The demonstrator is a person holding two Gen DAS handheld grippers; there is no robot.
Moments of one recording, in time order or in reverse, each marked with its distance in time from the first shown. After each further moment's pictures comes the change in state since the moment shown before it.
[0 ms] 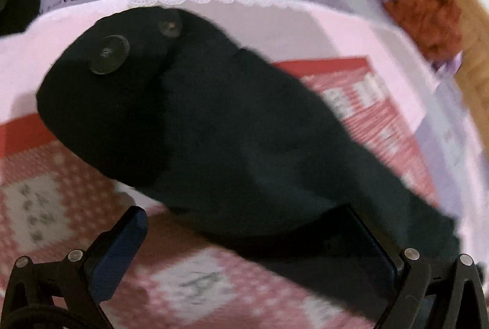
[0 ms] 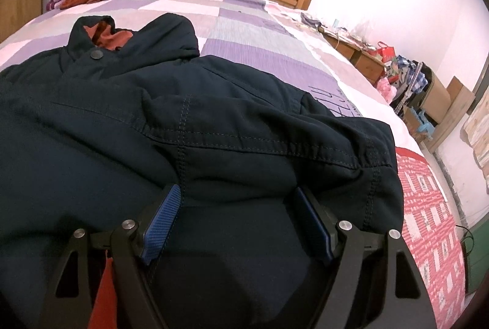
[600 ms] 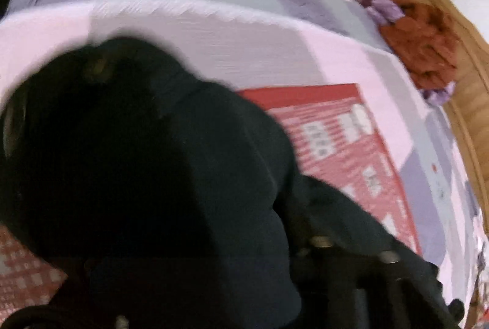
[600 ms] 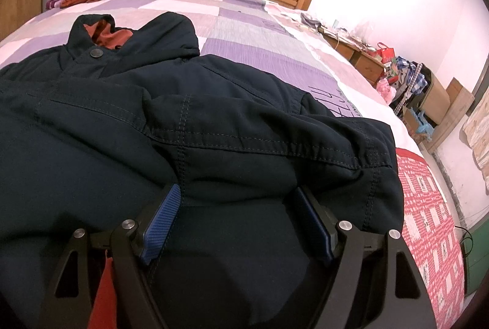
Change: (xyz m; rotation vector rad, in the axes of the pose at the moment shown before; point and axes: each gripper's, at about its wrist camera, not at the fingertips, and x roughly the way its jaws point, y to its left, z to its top) left arm 0.034 -0.031 0.027 -0.022 -0.059 -0.040; right arm -0.001 0.001 0.000 -0.003 0.000 -0.005
